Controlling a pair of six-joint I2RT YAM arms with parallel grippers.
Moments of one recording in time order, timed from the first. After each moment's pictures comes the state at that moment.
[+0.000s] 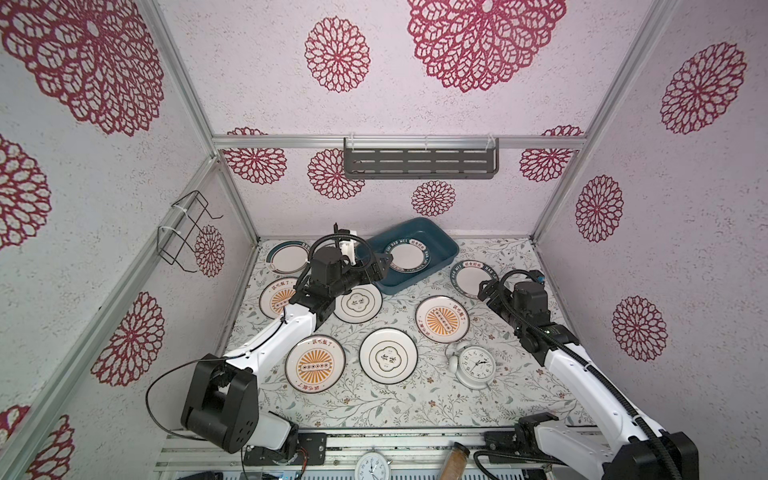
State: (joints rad) left arm -0.43 1.42 0.99 0.18 0.31 -0.67; right arm 0.23 1.04 0.73 -0.24 0.11 0.81
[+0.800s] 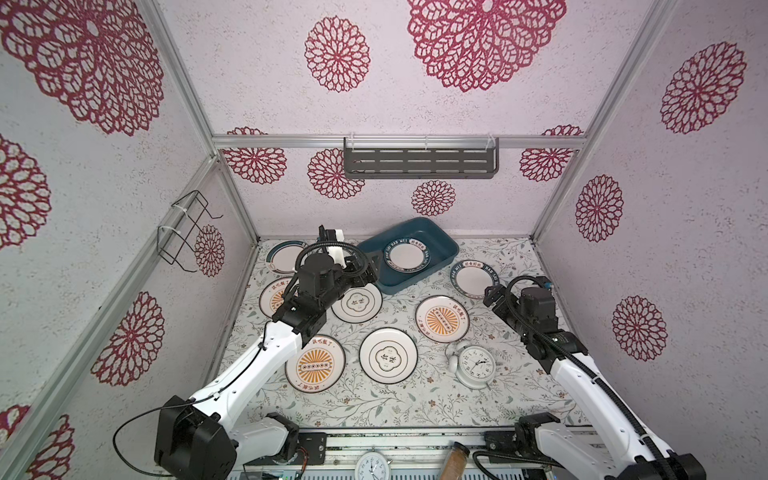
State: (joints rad) left arm -0.46 1.26 1.06 0.02 0.09 -0.58; right arm 0.17 0.98 0.71 -0.30 0.07 0.81
